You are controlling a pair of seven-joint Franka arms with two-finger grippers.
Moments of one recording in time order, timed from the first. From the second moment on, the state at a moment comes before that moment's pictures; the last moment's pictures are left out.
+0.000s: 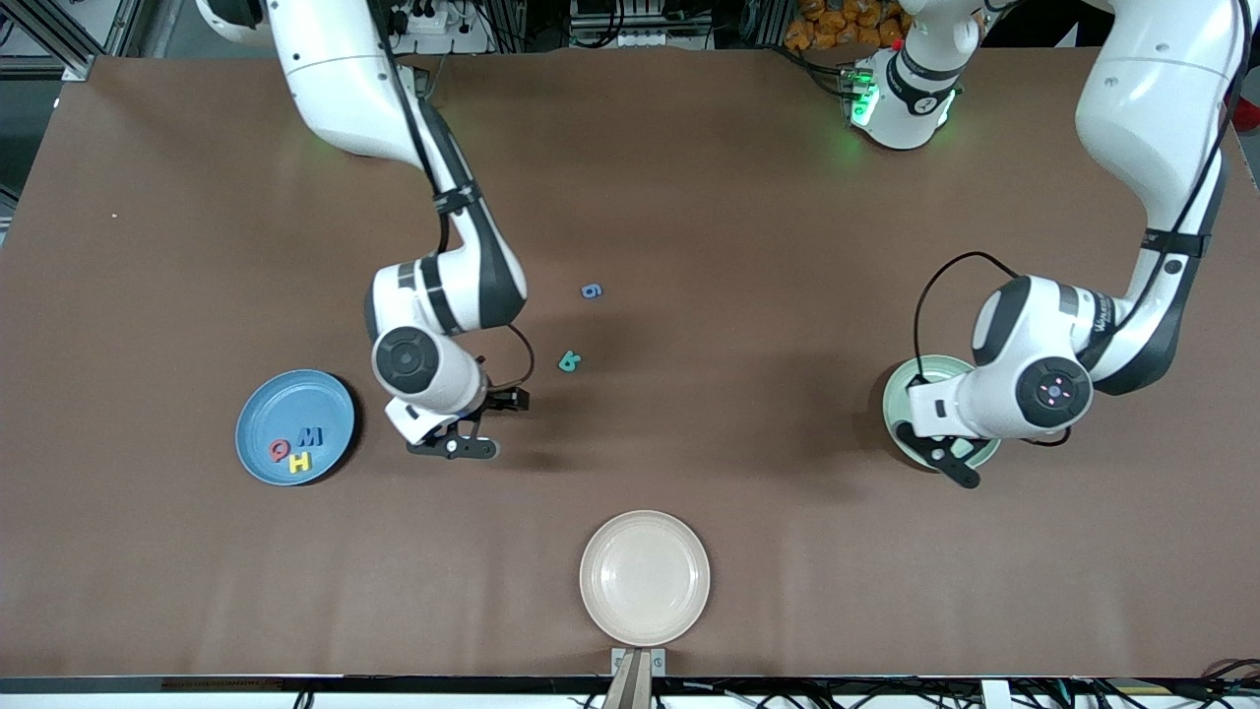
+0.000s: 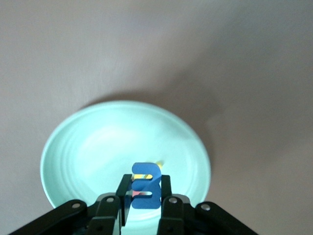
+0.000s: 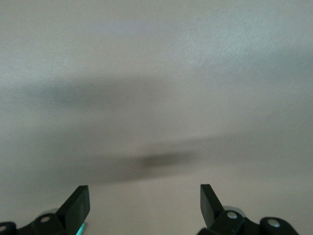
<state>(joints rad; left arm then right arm) 0.22 0.64 -0.42 -1.66 0.35 2.00 0.33 0.79 0.71 -0.42 -1.56 0.37 2.10 0.38</state>
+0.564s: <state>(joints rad) 0.23 0.65 -0.39 -1.66 0.35 2.00 0.31 0.87 0.76 -0.38 -1.58 0.45 2.19 0.78</state>
